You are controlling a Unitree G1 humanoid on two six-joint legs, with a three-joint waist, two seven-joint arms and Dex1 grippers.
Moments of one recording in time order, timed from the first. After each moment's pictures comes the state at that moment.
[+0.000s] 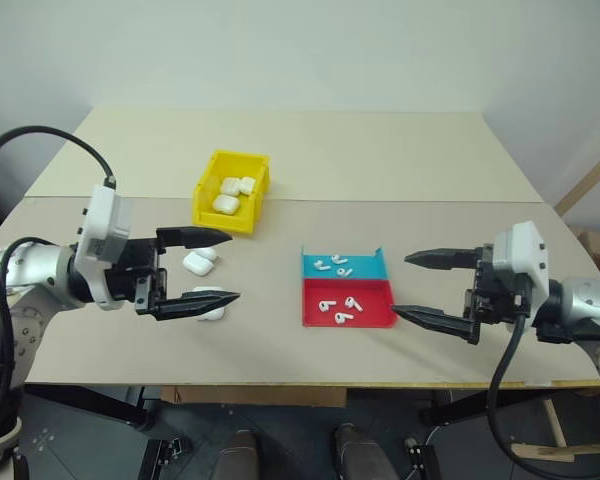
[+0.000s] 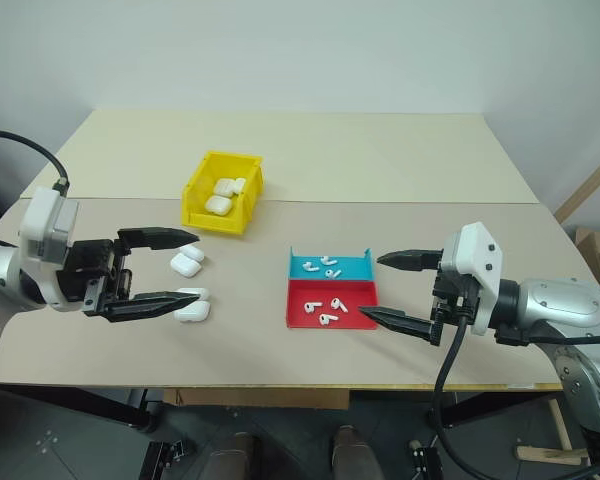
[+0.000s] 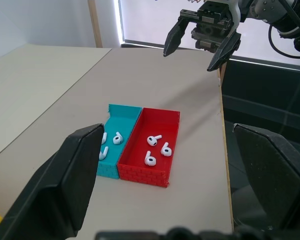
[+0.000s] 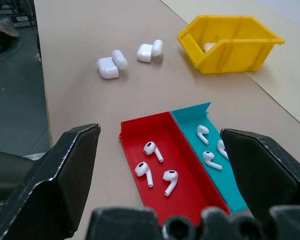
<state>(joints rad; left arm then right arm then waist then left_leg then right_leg) -0.31 0.93 0.28 -0.38 -0.85 0.57 -1.19 -0.16 -0.91 -0.26 -0.52 0.72 0.55 1.01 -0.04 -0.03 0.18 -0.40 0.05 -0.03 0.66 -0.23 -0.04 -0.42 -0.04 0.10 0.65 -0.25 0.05</state>
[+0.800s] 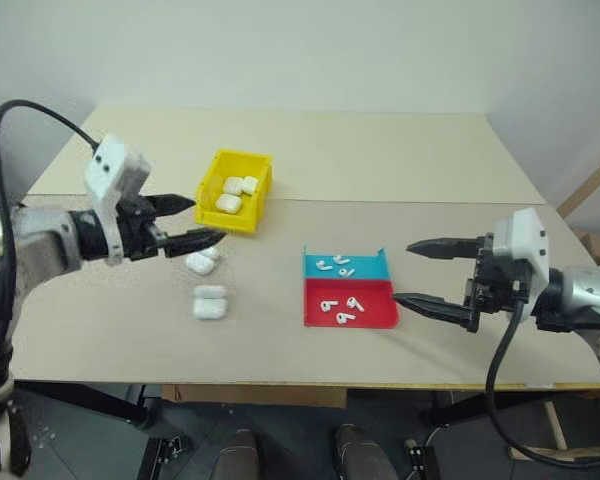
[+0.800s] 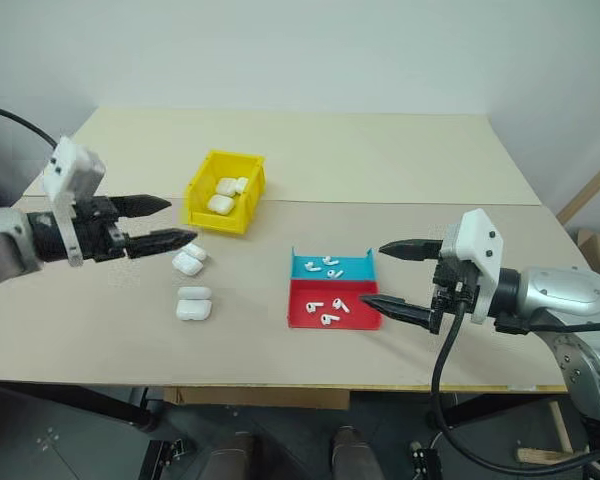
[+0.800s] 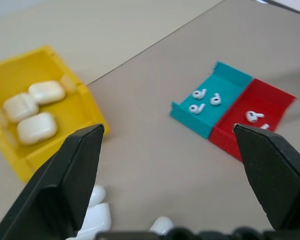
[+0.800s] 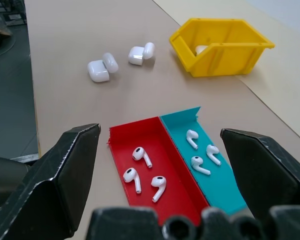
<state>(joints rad) -0.65 0.99 0.23 -0.31 -0.84 1.19 -0.68 -0.22 -0.92 -0.25 -0.51 0.72 0.59 0.96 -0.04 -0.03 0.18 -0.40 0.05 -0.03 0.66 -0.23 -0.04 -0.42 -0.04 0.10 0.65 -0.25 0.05</state>
